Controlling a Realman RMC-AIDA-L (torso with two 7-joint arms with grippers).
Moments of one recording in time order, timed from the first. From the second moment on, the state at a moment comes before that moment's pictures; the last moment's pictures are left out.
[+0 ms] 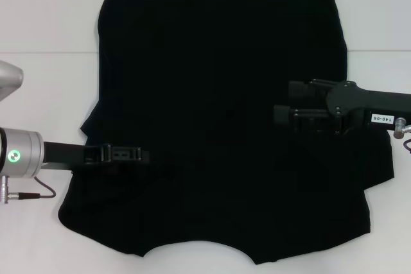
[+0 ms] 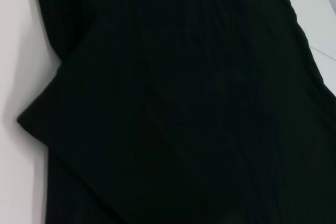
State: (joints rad) left arm -0.63 -2.07 0.61 0.70 2.40 1.35 -2.35; right arm 0.64 2.06 -0.62 -0.66 -1.97 -1.58 1.54
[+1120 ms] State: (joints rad) left arm -0.70 -2.06 0.63 0.64 2.40 1.24 -2.35; right arm 0.64 2.05 -0.62 -0.66 -1.96 -1.58 1.54
